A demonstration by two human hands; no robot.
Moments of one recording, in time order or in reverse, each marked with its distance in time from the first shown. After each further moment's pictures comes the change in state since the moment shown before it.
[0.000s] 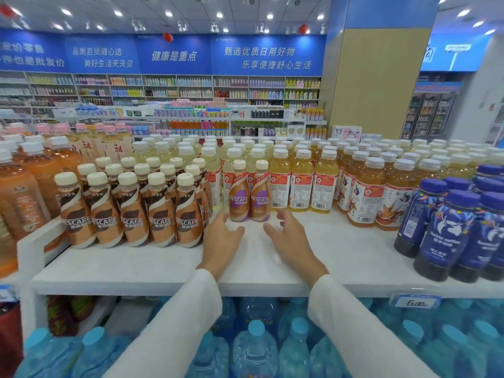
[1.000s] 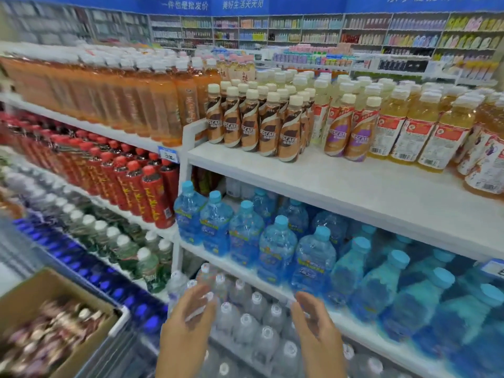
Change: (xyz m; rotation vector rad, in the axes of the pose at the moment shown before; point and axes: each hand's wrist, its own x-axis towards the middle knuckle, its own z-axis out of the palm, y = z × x) left_hand -0.399 -0.105 -0.102 -0.298 0.493 -0.411; right_hand -0.330 0.068 0.036 0.420 -0.315 0.212
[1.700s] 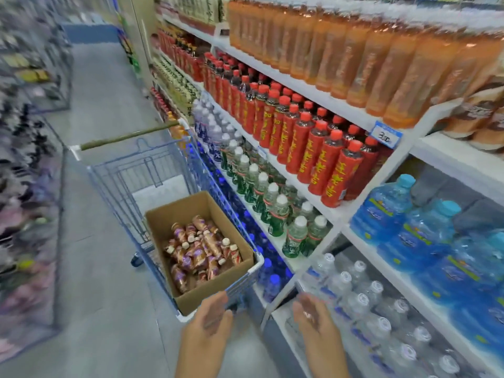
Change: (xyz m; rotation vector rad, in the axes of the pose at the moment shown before) left_hand -0.027 -0.083 -0.282 -0.022 0.412 -0.252; right_hand -0.094 0.031 0.296 -0.245 -0.546 0.108
